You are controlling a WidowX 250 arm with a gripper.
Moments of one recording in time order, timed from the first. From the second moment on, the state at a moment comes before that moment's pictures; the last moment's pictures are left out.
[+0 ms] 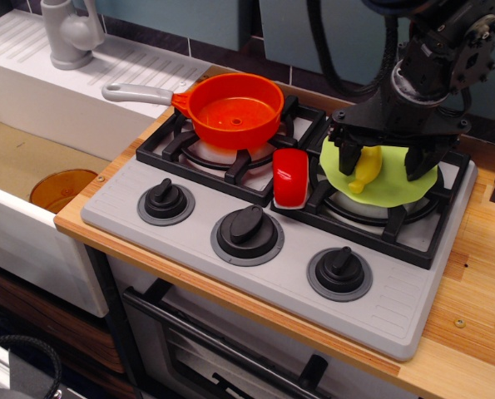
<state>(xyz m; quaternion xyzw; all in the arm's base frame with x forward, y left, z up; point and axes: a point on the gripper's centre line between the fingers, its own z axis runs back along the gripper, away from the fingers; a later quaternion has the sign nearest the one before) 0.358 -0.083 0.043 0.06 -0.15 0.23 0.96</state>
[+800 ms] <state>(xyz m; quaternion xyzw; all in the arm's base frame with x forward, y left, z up) 0.367 -0.086 0.091 0.08 -0.10 0.22 0.97</state>
